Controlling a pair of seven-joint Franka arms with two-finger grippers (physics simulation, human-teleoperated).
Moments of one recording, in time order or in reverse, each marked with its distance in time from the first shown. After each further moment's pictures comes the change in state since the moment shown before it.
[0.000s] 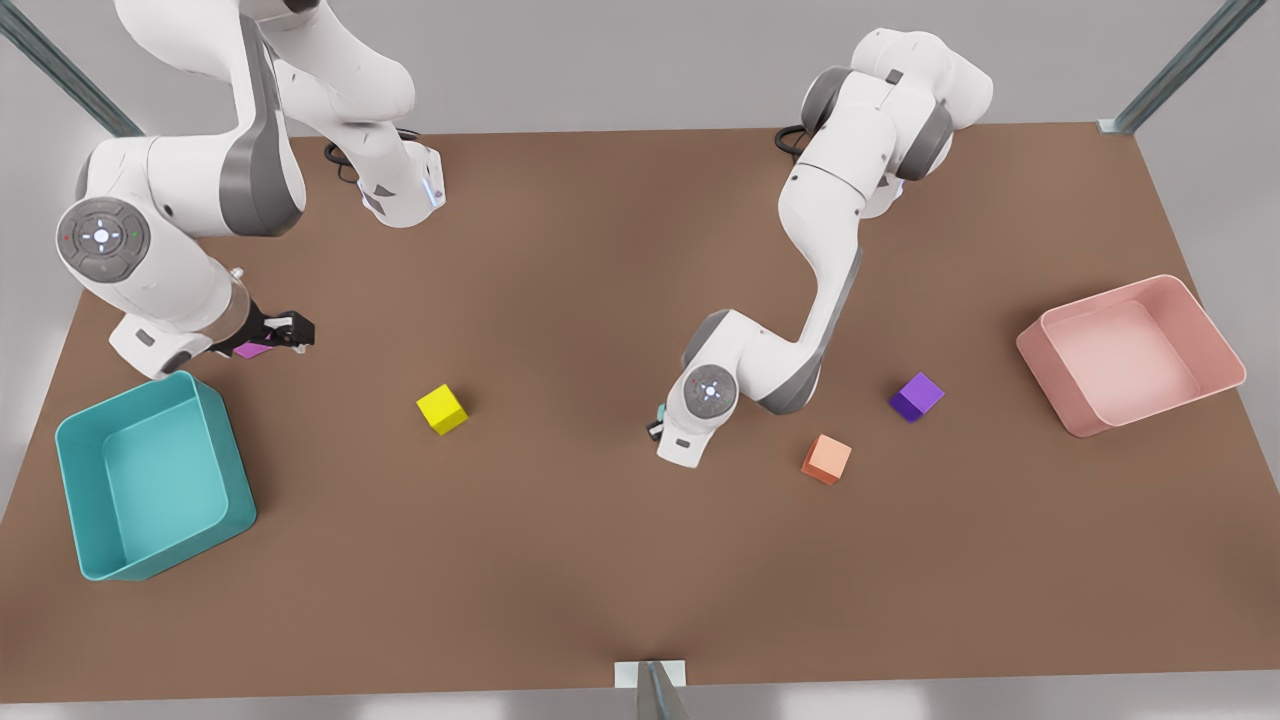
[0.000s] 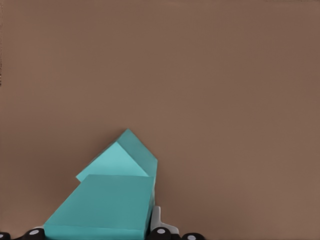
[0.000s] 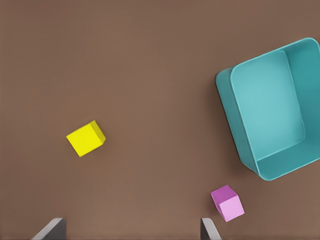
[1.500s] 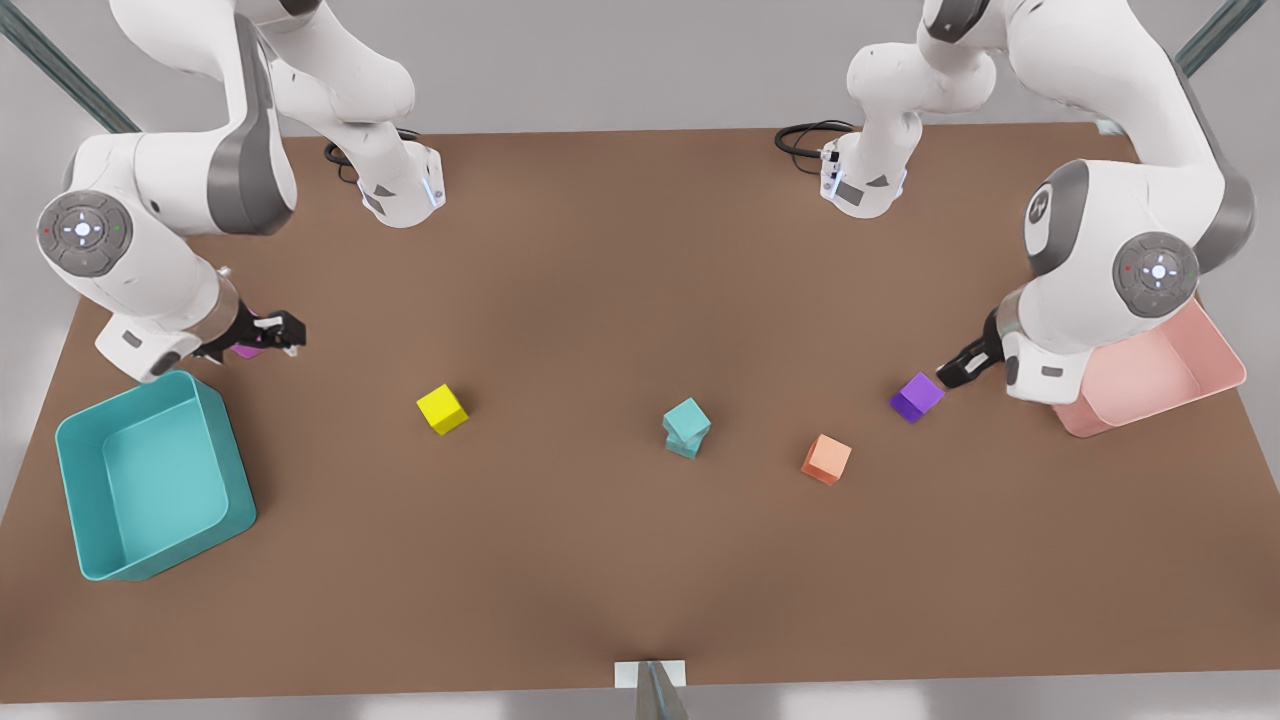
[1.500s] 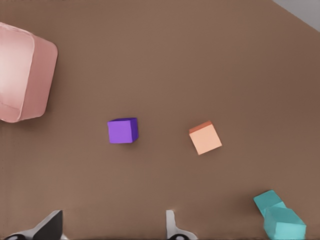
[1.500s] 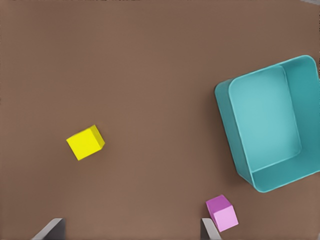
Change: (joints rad) left arm 0.486 -0.594 -0.023 -0.124 0.190 -0.557 0.275; right arm -0.005 0.010 -0.003 0.041 -0.002 0.005 -0.056
